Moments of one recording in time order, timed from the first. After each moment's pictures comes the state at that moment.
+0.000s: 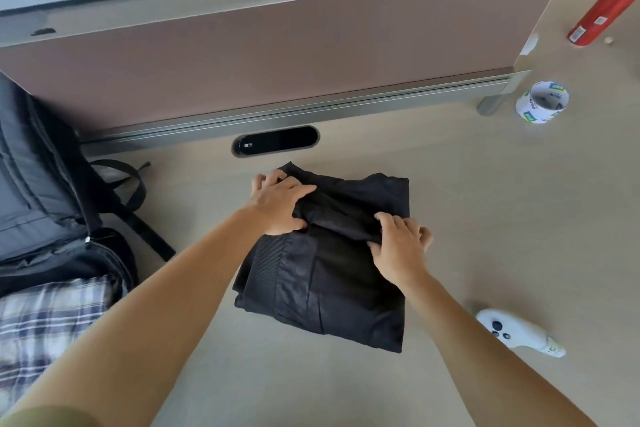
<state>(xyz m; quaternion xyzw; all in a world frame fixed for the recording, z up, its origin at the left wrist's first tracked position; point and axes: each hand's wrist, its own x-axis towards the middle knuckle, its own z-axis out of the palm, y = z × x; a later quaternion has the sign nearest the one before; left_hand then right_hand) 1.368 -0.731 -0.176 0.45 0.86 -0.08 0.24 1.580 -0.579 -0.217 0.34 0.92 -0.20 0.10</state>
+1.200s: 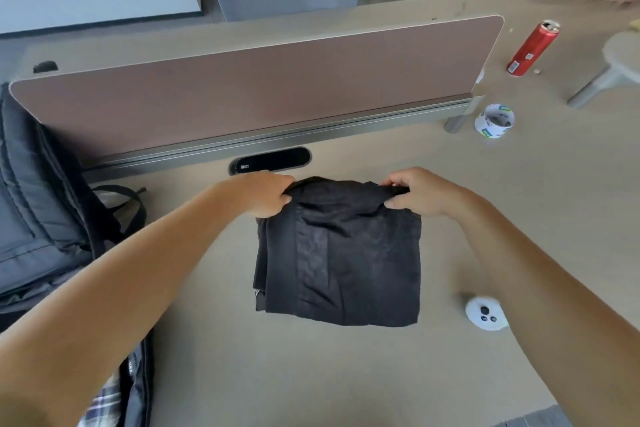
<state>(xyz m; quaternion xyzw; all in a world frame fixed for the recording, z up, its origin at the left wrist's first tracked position) 1.337 -0.736 -0.068 0.47 0.82 -0.08 0.31 1.541 -0.515 -0.065 0.27 0.84 -0.43 0.19</state>
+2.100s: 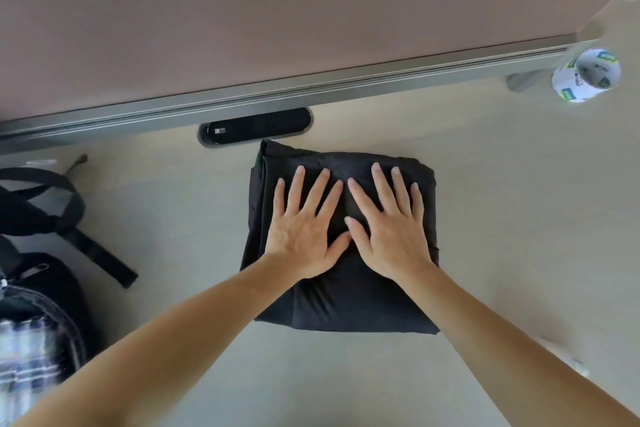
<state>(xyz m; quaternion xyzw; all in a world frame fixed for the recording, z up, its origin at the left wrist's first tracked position) 1.409 -0.705 -0.236 0.47 0.87 0.00 0.13 1.524 -0.563 -0.237 0.21 0.97 -0.13 0.02</state>
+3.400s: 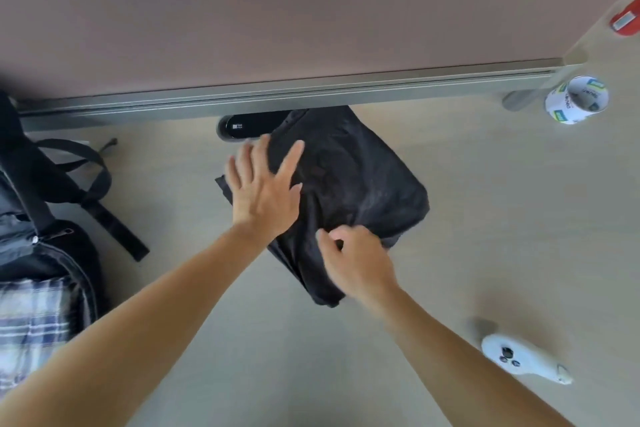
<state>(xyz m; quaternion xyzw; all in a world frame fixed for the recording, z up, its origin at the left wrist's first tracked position) 1.371 -0.726 -0.206 0.29 0.96 0.00 0.06 1.526 -0.627 -0.187 0.34 0.85 -0.36 0.18</state>
